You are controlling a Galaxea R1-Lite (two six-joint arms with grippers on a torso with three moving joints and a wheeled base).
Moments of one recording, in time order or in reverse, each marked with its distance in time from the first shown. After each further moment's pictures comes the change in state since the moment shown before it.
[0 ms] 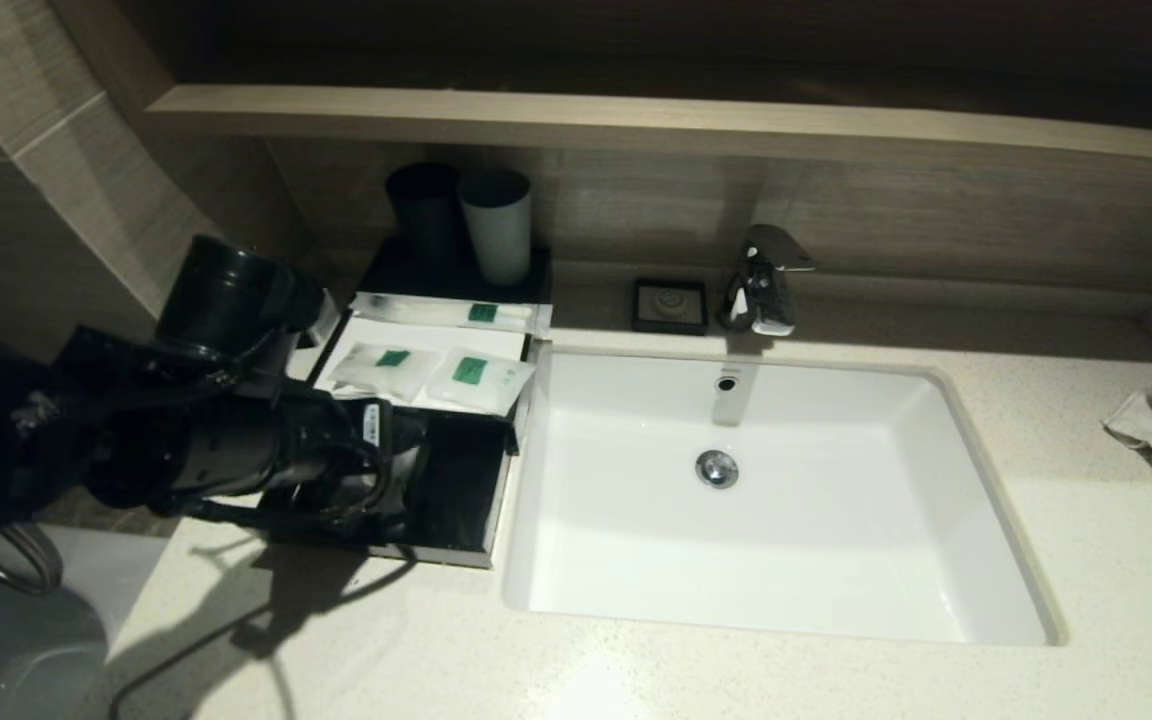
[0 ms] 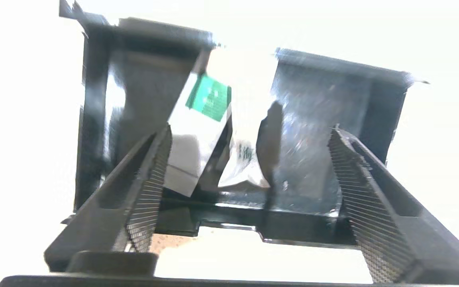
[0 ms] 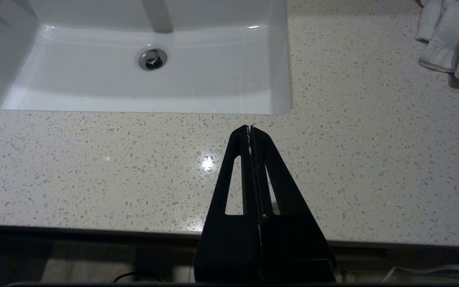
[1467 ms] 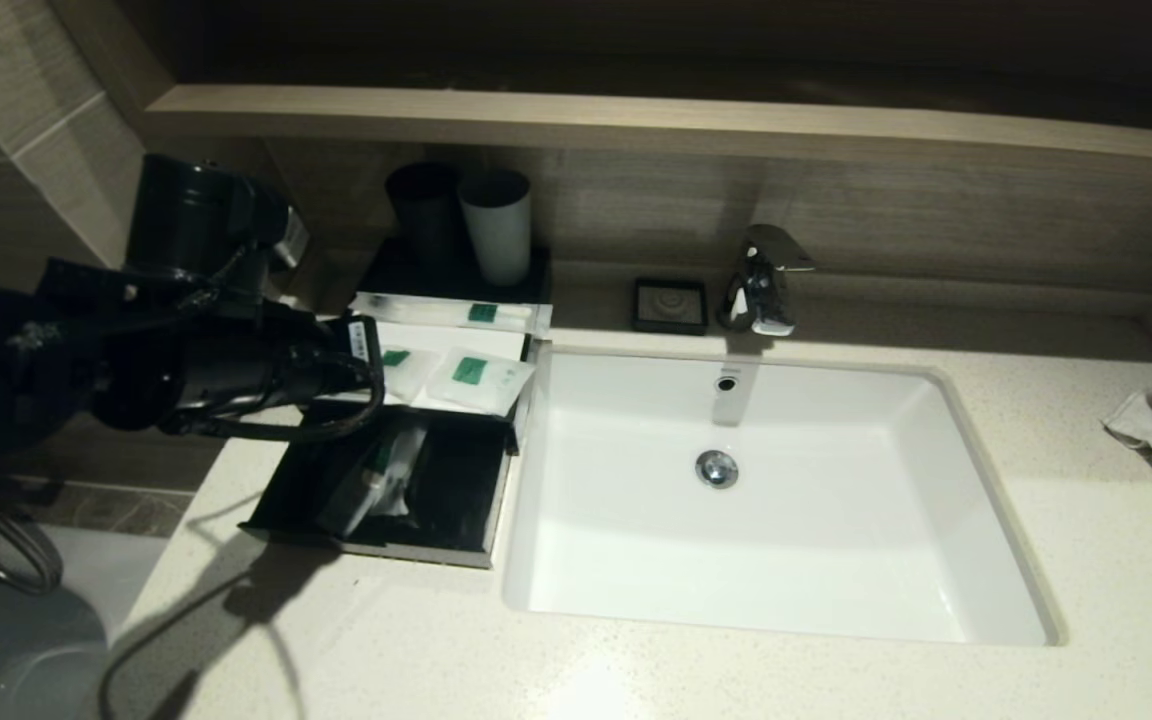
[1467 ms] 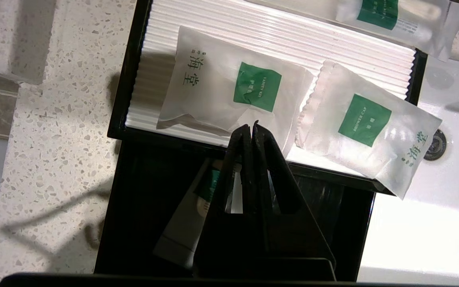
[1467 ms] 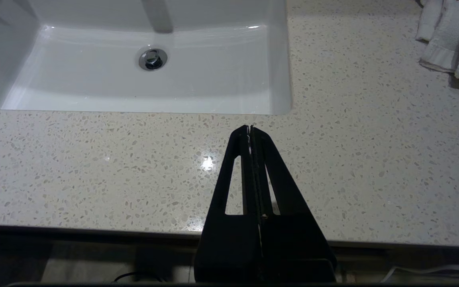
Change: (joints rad) left arm 0.068 0.038 -0.118 -0.092 0.014 0.020; right arm 0.000 0.000 0.000 0.000 0.000 0.000
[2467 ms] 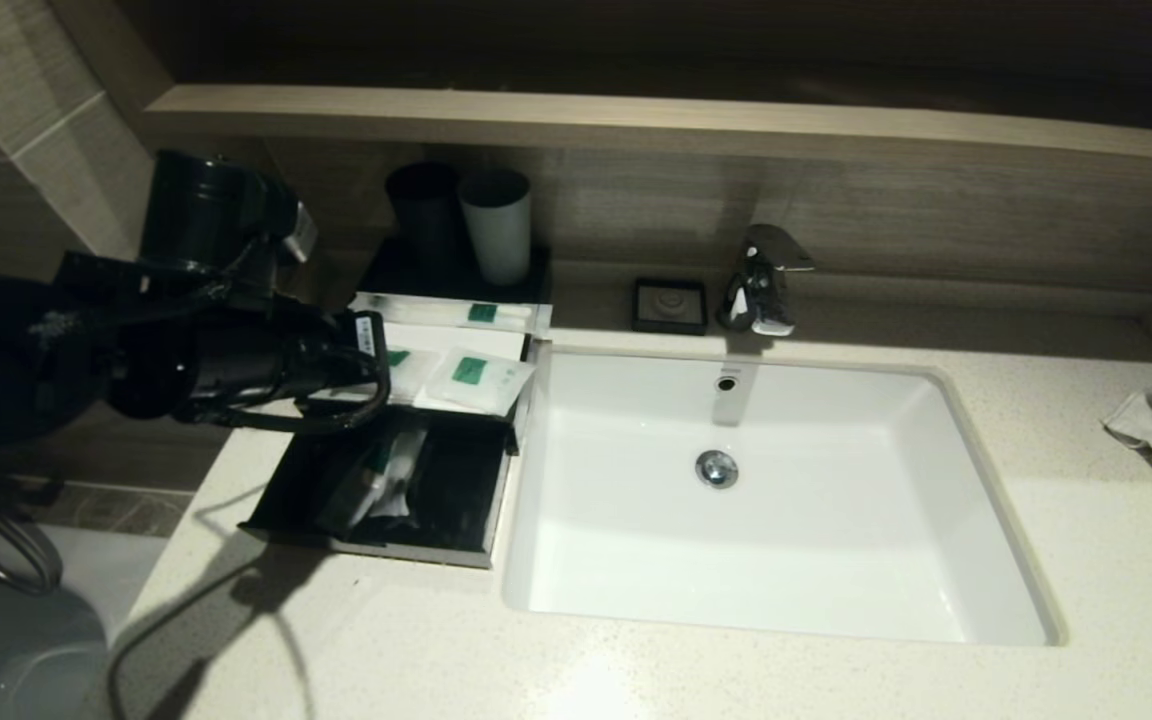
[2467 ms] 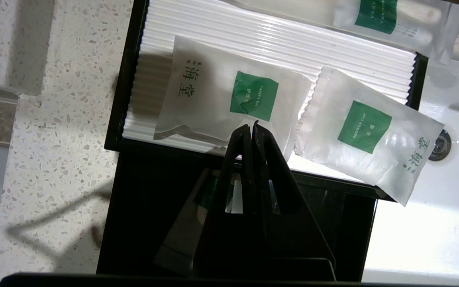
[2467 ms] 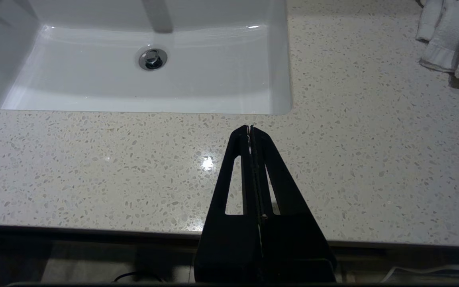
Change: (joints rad) left arm 0.003 0.021 -0.028 0.006 -0.002 0.024; right arm 0.000 0.000 0.000 0.000 0.000 0.000
